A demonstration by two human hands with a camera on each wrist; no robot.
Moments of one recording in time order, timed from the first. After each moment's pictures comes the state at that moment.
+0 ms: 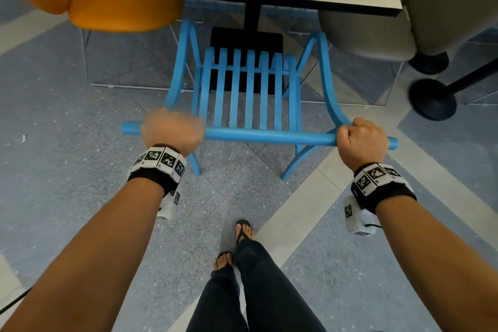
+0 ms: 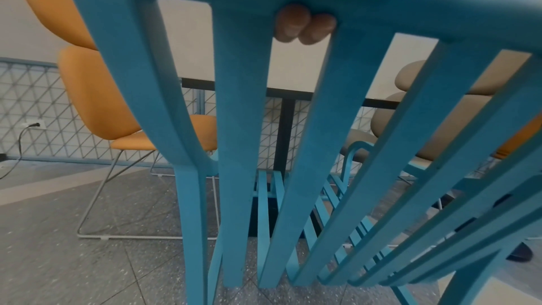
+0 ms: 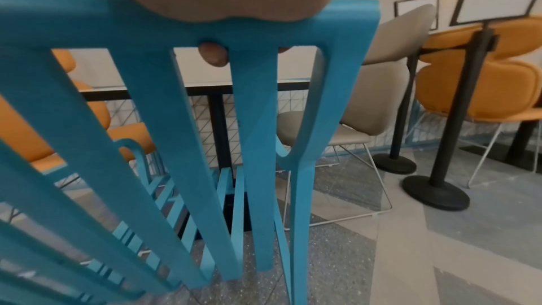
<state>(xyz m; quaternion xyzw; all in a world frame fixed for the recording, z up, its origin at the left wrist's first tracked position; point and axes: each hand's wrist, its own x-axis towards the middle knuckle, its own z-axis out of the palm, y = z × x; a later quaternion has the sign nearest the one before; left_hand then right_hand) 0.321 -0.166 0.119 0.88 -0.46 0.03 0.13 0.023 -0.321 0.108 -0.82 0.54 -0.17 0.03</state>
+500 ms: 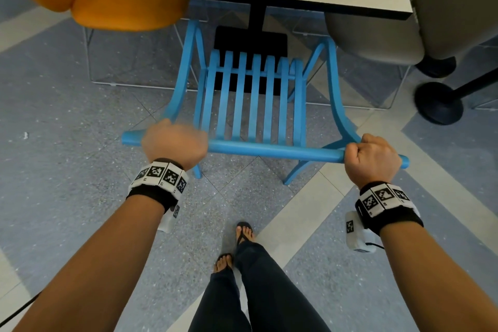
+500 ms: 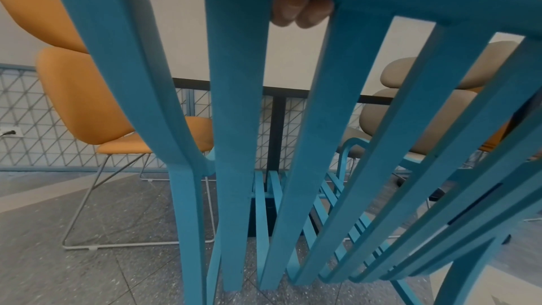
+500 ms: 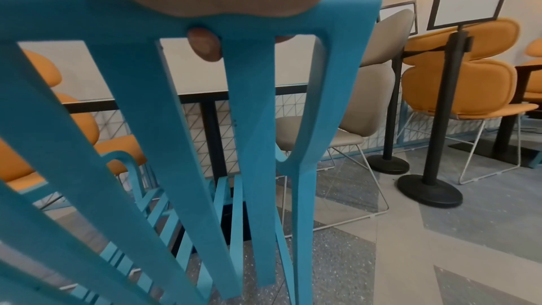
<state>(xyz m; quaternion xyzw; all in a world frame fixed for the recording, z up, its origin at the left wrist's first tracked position) 0.316 -0.162 0.117 0.87 -0.46 0.06 0.17 0.017 -0.313 0.104 -0.81 0.55 -0.18 0.03</state>
